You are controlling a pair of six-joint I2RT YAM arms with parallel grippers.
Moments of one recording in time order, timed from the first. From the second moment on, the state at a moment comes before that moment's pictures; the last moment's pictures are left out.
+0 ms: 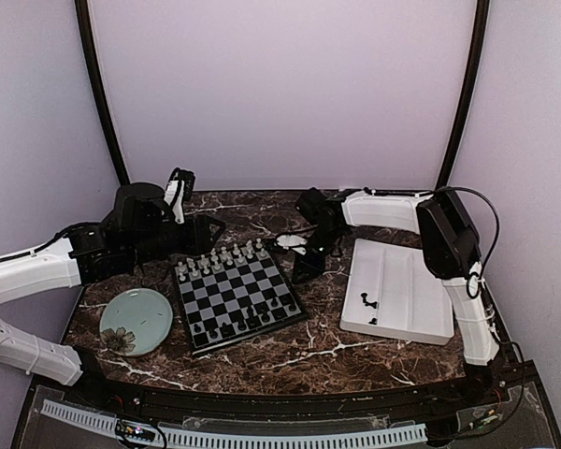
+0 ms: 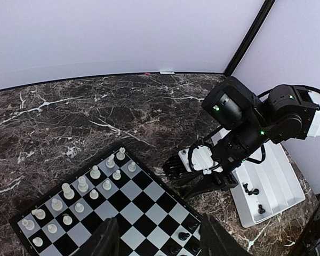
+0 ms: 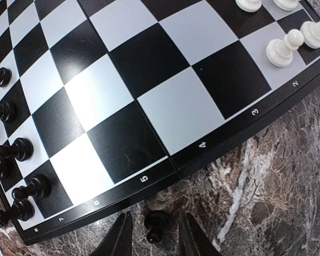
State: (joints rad) left arm -0.80 1.14 0.89 -0.16 -0.21 -0.43; right arm 0.71 2.30 1.84 -0.84 -0.41 -0.68
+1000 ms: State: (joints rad) left arm -0.78 1.11 0.85 -0.14 -0.21 -0.43; right arm 0.90 2.16 1.92 -0.87 -0.38 -0.66
